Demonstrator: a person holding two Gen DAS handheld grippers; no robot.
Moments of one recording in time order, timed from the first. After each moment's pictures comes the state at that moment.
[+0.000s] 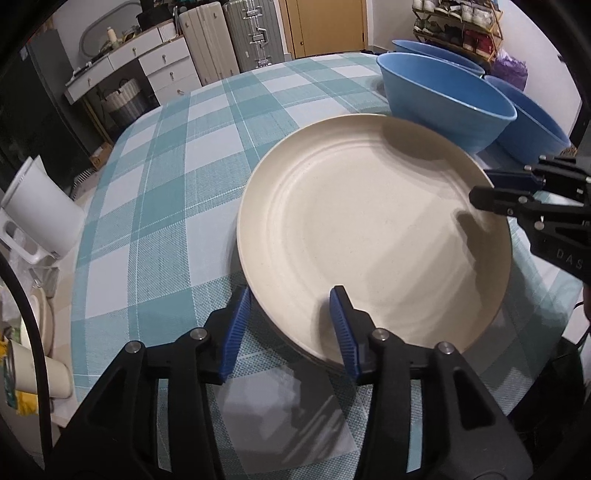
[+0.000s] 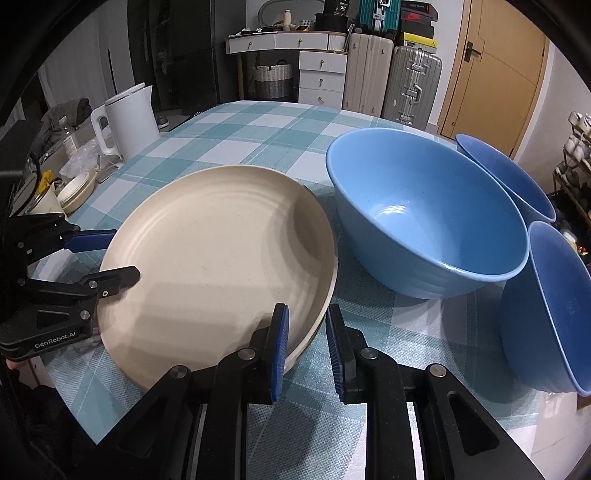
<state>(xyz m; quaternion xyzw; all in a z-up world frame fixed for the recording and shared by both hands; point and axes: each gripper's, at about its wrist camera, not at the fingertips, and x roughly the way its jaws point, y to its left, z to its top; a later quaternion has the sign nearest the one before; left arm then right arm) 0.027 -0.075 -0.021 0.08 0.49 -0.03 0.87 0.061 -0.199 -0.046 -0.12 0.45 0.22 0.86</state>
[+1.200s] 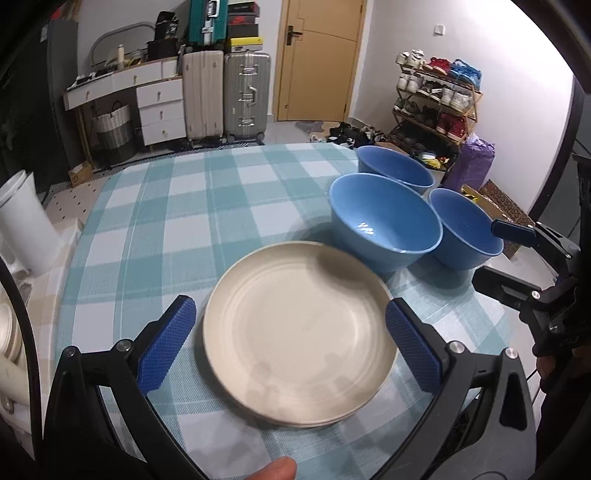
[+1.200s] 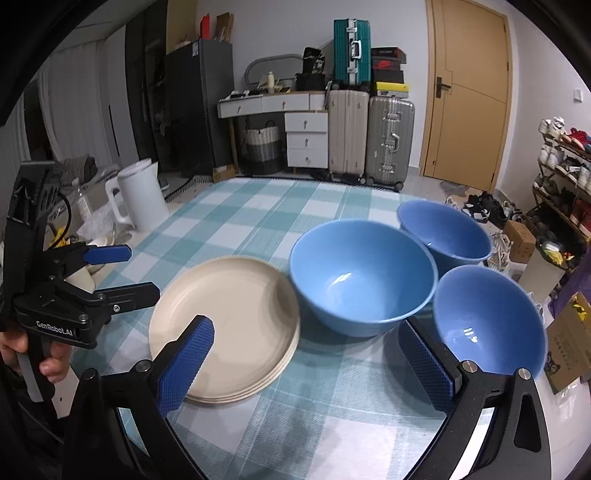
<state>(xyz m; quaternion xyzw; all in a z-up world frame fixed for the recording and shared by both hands) 0.017 -0.096 0.085 -0.02 0.38 -0.08 0.92 0.021 -0.264 0.057 -0.05 0.35 0.22 0.91</state>
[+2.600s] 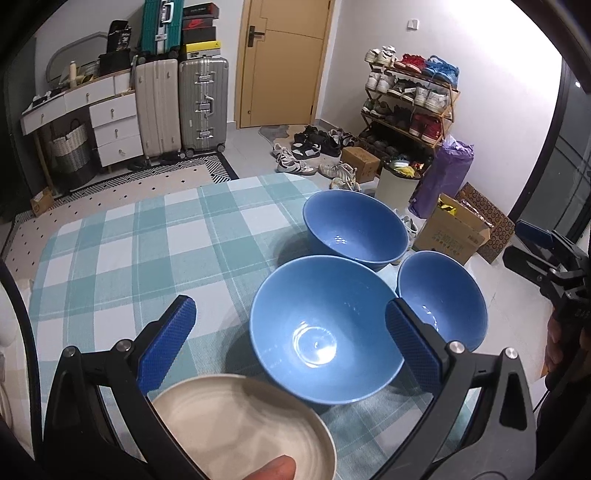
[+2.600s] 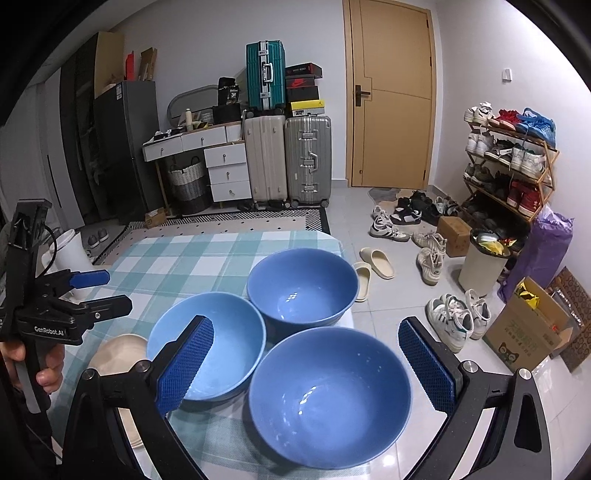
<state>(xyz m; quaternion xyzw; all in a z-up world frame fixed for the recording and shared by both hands) 0.179 -0.192 0.133 -0.01 0.38 -0.15 0.91 0.113 -0.412 0.121 -0.01 0.33 0.09 0.94</state>
